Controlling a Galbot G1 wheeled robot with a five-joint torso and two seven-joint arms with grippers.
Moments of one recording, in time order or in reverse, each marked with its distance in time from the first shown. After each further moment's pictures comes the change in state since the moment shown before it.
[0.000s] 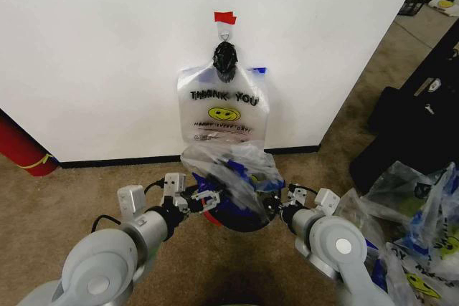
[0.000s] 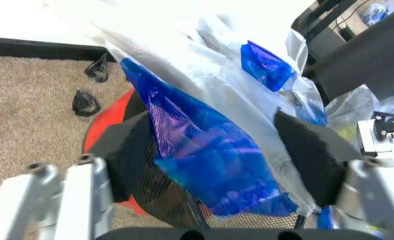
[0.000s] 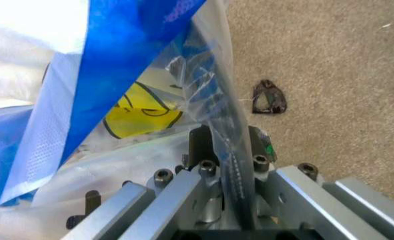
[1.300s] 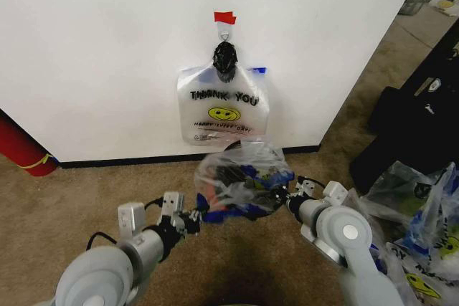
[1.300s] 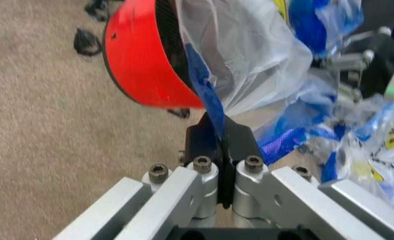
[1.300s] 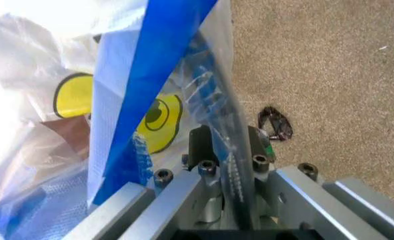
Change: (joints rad) left arm 0.181 0.011 -0.030 -0.055 0.028 0.066 -0.007; right arm 0.058 0.007 0.102 -0.050 0.096 0.030 -0.003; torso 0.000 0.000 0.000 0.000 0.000
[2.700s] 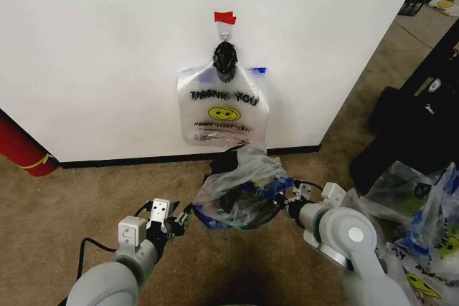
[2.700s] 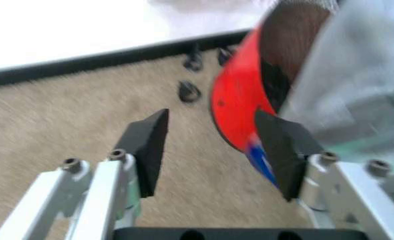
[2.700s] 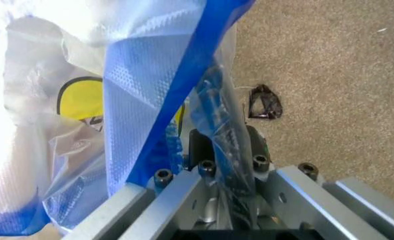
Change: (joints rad) left arm 0.102 0.002 0.011 0.040 0.513 -0.057 0.007; right arm -0.011 -0.044 -0.013 0.009 0.051 -0.080 0.023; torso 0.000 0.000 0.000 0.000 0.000
